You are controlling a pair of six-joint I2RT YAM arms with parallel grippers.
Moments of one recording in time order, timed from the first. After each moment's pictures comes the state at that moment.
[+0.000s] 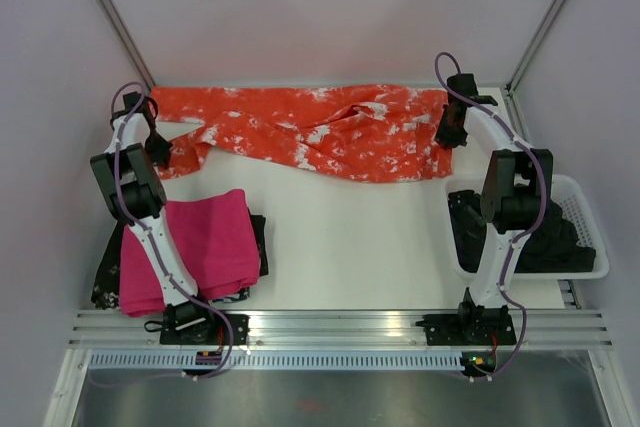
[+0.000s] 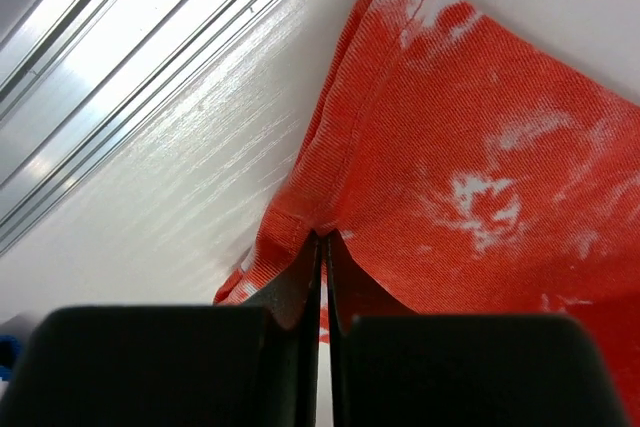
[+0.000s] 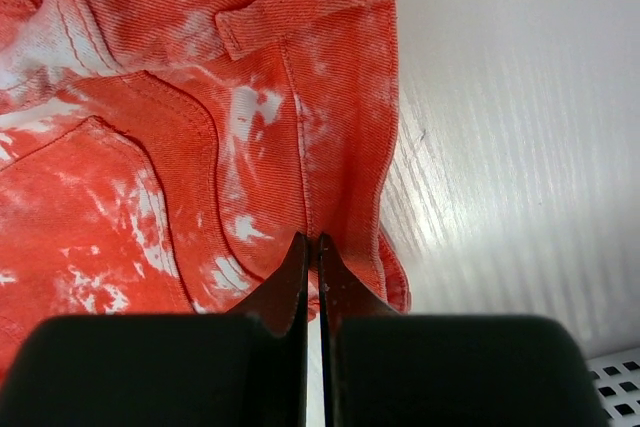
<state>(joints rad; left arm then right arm) 0.36 2.29 1.86 -0.79 -0.17 -0.53 0.01 2.05 1.67 -0.69 0.16 0.37</state>
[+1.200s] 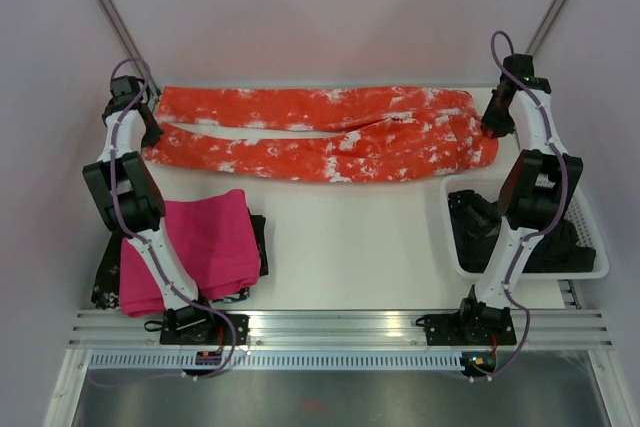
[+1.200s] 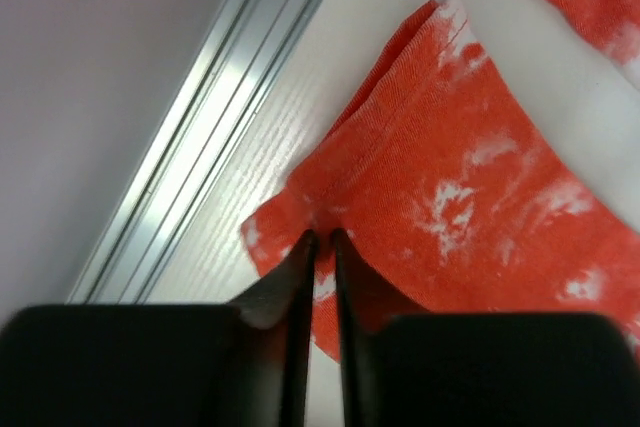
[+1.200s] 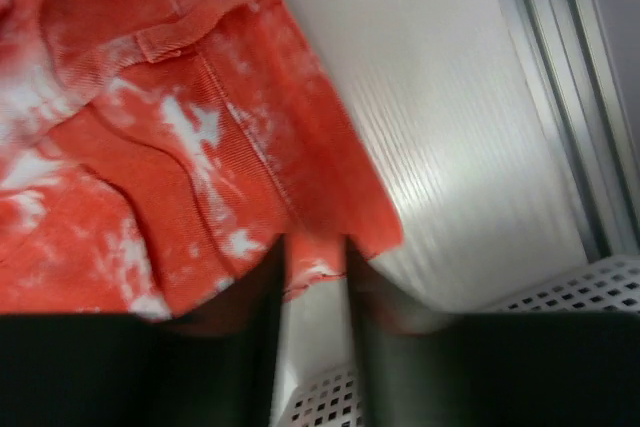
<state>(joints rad) 0.35 2.10 1.79 -0.62 -0.19 -0.16 -0.20 2.08 1.90 -0.91 0.14 0.28</state>
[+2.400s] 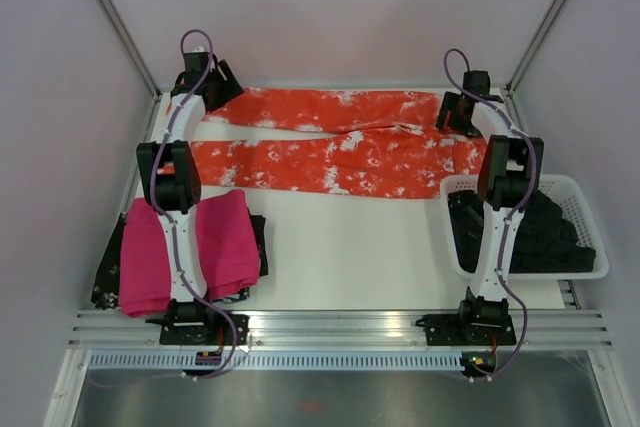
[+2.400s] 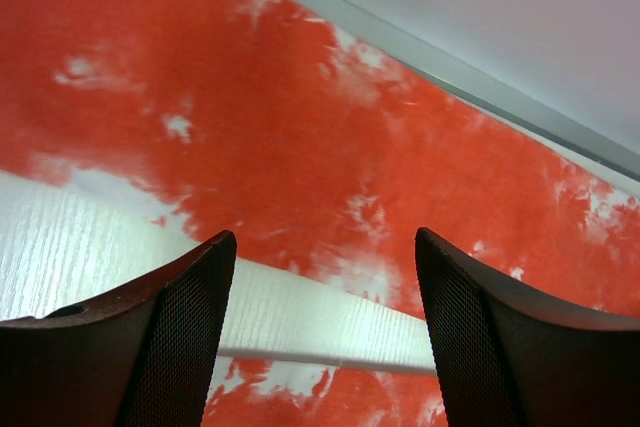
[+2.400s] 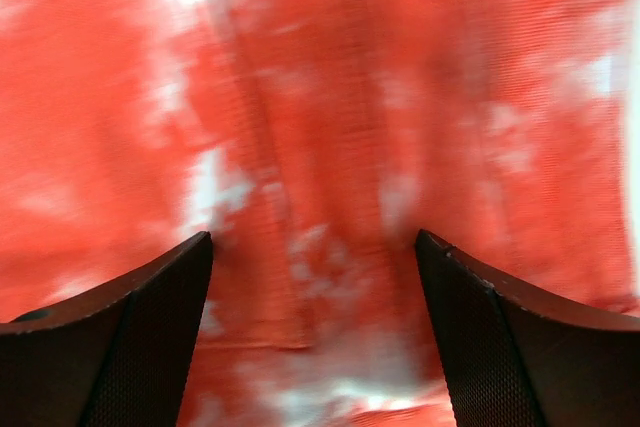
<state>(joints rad) 0.03 2.35 2.09 -0.38 0.11 -0.48 -0.08 2.38 1.95 -0.50 0.10 0.20</state>
